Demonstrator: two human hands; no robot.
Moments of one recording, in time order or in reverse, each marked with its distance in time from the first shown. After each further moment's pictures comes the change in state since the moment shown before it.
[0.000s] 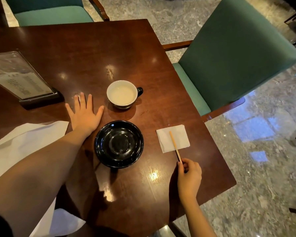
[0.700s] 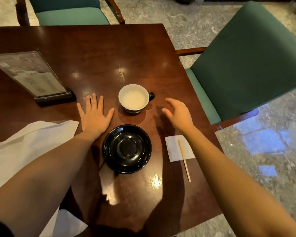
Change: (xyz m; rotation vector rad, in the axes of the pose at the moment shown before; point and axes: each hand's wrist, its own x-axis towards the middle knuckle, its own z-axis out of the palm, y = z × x) left_hand -0.001 0.000 0.000 -0.005 0.022 -0.001; right_hand 0.153 -0.154 0.046 -0.126 -0.455 -0.596
